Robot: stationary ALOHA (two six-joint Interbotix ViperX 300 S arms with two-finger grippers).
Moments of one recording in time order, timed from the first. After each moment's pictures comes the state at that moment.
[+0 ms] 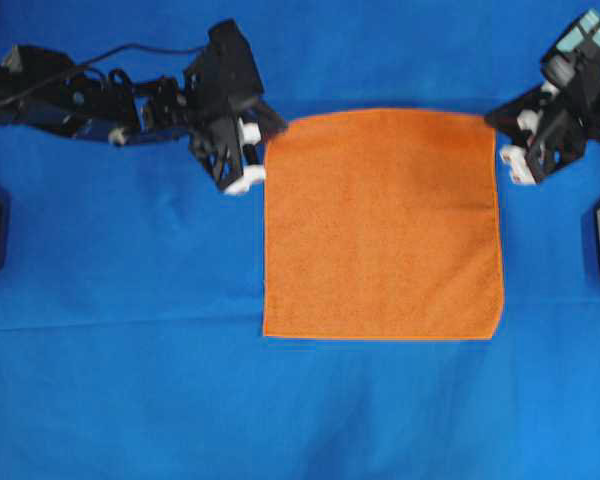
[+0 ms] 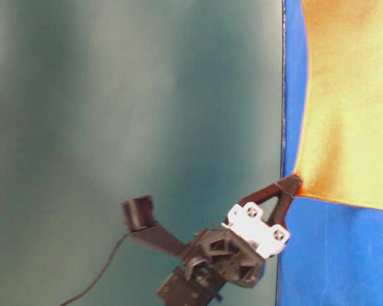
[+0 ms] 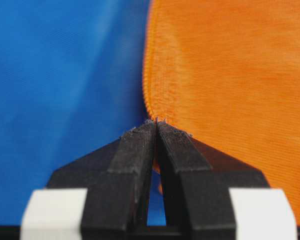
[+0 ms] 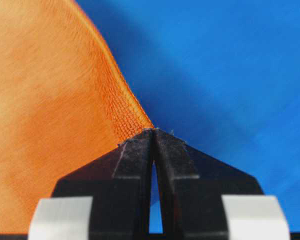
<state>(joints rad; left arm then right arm) 0.27 0.11 0.68 -0.03 -0.15 0.02 -0.53 -0.50 1.23 0.03 0.00 0.22</state>
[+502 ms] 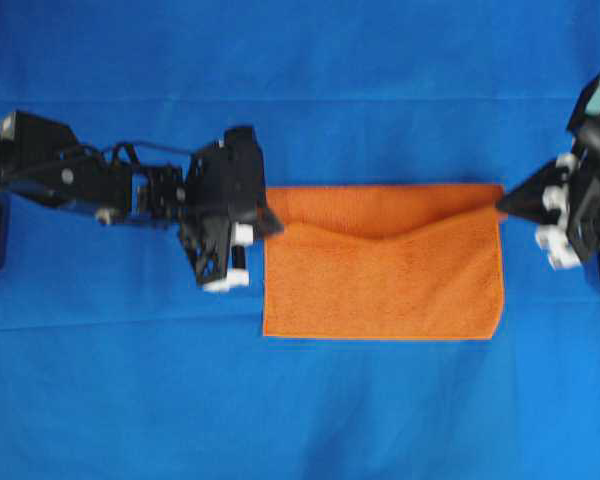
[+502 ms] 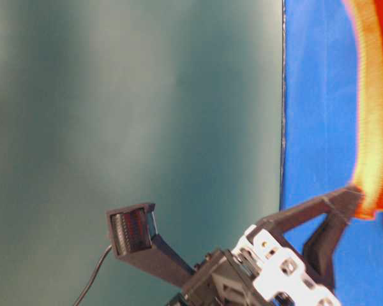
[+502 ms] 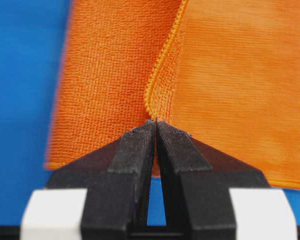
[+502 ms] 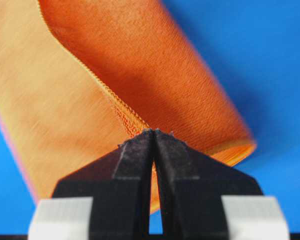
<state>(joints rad) 0.00 0.08 0.70 -0.03 -0.05 -0.08 -0.07 -0.77 1.25 0.03 0.28 0.54</state>
